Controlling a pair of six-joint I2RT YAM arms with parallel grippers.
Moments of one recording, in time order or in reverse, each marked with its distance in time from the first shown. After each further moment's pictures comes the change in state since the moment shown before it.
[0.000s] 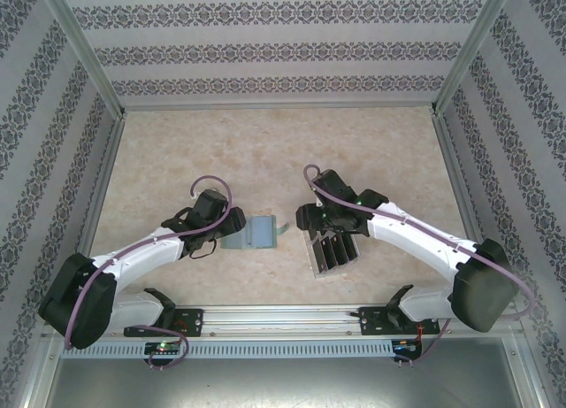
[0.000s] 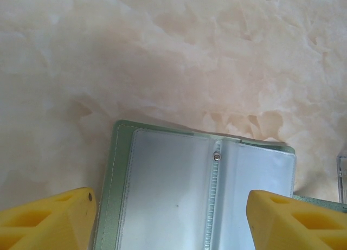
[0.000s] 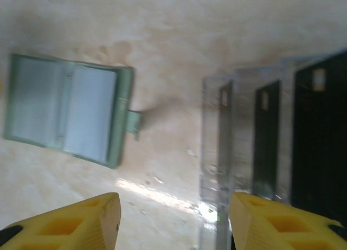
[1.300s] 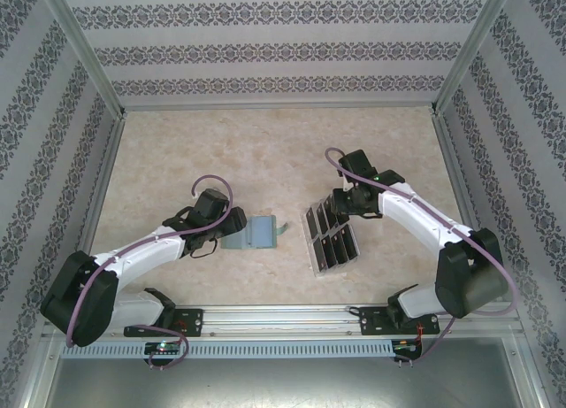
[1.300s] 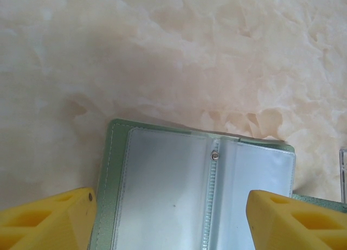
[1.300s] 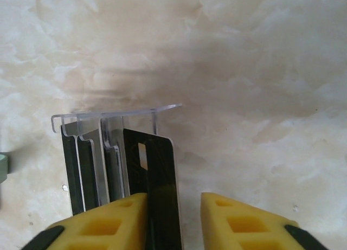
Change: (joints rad) left arm 0.000 0.016 0.008 0.000 0.011 0.000; right arm -0.319 0.101 0.047 -0.075 -0.012 -0.233
